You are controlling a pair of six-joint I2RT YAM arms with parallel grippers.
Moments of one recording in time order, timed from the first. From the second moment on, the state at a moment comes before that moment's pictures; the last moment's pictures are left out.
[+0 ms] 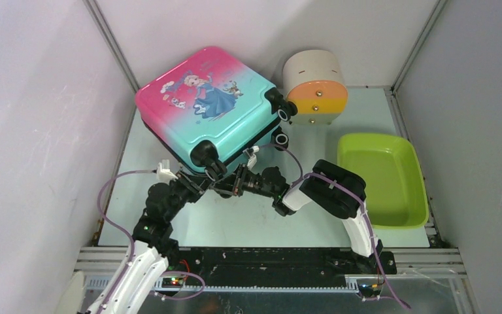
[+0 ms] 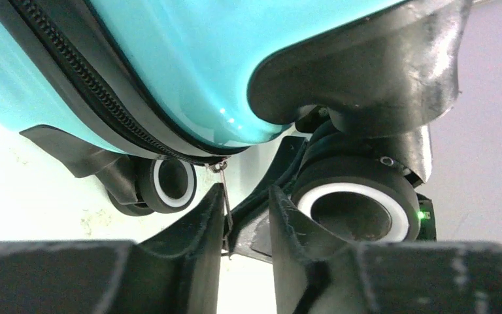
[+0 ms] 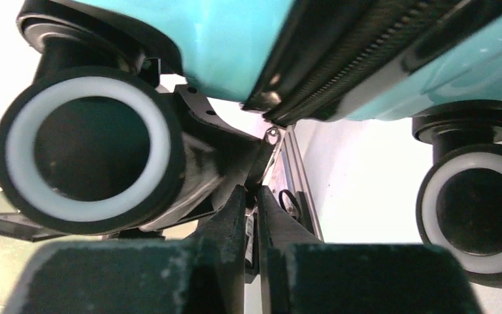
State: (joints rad) left arm -0.28 0.40 0.20 -0.03 0.18 -1.03; right arm 0.96 2.09 0.84 1.34 -0.35 1.38
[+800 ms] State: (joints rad) left arm -0.29 0.36 0.56 -0.55 0.11 -0.73; right arm 0.97 2.06 0.84 1.22 -0.29 1.37
